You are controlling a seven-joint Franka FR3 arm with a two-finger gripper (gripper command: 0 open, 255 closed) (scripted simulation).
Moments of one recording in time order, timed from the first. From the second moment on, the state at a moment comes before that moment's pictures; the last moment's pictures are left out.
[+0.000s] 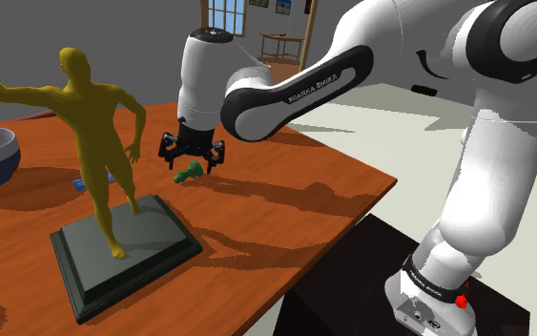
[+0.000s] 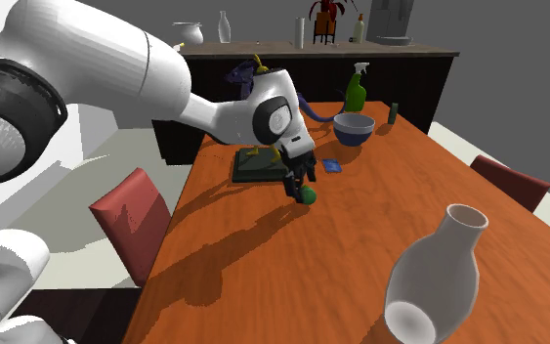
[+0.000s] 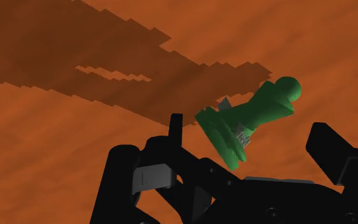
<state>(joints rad) -0.05 0.27 0.73 -1.91 -0.50 2.32 1.47</state>
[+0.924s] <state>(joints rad) -0.04 0.29 0.72 -1.93 -0.52 2.34 1.49</state>
